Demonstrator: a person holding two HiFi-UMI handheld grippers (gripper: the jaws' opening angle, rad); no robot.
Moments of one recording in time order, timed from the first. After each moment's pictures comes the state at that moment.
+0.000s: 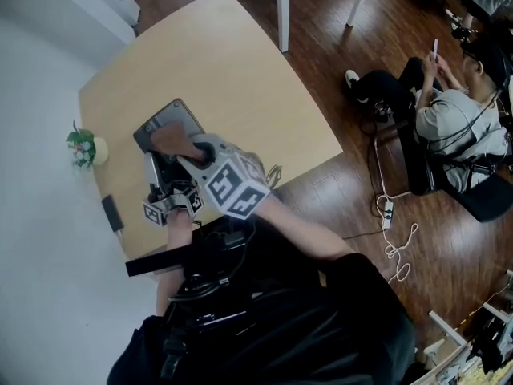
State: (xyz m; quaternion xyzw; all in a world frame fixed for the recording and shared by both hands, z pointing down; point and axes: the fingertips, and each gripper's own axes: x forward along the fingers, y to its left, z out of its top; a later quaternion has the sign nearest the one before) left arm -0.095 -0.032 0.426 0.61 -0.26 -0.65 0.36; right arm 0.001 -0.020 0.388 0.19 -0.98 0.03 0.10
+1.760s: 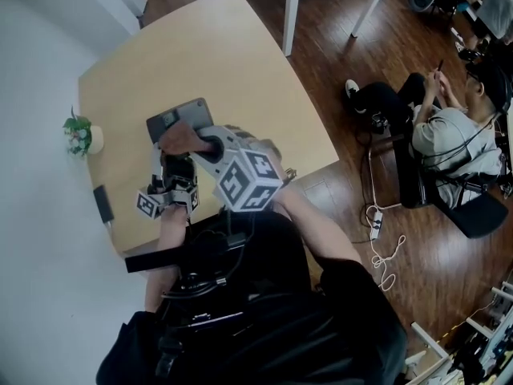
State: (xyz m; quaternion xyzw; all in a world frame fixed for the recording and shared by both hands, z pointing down) left arm -0.067 -0.040 0.427 0.67 -0.28 -0.57 0.38; right arm 0.018 -0.021 0.392 0.13 -0.97 -0.12 0.19
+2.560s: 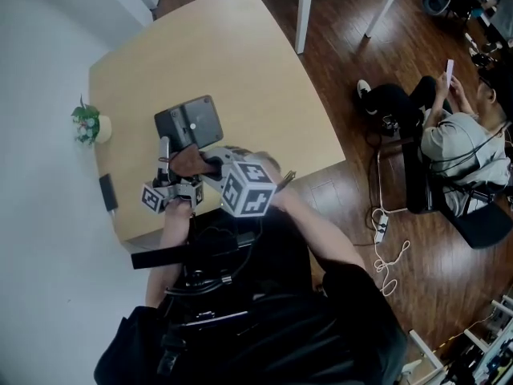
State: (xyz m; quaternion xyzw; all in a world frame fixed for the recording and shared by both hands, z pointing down) left arm -0.069 -0.033 0.443 0.65 -0.32 -0.57 0.39; right arm 0.005 0.048 0.464 -0.01 -0.97 -0.08 0.24
